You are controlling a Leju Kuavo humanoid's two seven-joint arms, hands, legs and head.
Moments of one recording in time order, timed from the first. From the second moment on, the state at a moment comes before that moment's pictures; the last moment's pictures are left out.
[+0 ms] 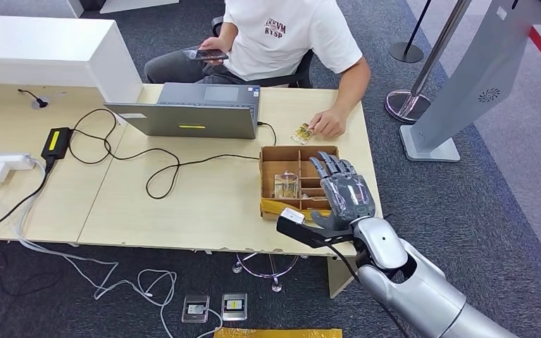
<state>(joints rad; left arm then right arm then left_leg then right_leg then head) -0.12 0.03 -1.20 -0.33 0.89 0.64 -0.07 -0.66 -0.32 0.94 -1.33 0.84 -0.06 0.36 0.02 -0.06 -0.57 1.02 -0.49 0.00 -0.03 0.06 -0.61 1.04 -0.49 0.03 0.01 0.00</state>
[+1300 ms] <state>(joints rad) -0.12 0.03 -1.20 -0.33 0.93 0.65 -0.08 -0.71 -0.25 1.03 -1.06 0.86 -0.07 0.33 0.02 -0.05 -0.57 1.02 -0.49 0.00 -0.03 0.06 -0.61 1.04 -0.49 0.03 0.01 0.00</state>
